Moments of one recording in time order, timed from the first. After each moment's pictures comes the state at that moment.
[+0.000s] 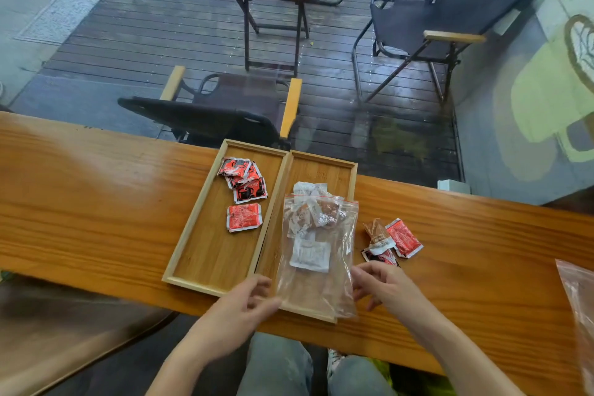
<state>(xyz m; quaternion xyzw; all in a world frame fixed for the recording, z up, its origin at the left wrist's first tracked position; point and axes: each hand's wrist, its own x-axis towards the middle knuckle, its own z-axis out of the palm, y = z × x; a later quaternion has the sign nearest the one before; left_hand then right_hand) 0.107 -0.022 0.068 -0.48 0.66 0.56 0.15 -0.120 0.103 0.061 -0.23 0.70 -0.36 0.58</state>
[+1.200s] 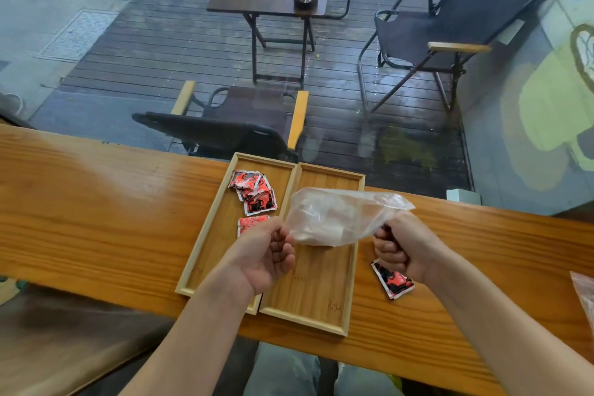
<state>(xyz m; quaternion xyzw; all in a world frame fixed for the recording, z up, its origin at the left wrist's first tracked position) 0.036 -0.074 0.122 -0.56 0.21 0.80 -0.08 -0.154 0.031 0.116 -0.07 0.68 -0.40 0.61</state>
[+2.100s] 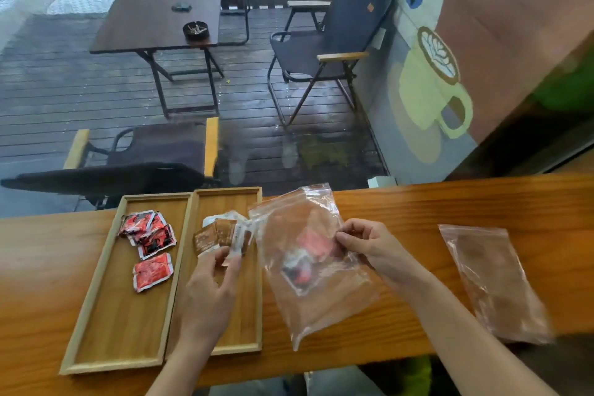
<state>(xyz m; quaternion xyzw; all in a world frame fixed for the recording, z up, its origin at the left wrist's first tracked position) -0.008 -0.002 0.072 -0.48 0.74 0.44 -0.16 -0.218 0.149 0.102 -0.22 0.68 -0.52 0.47</state>
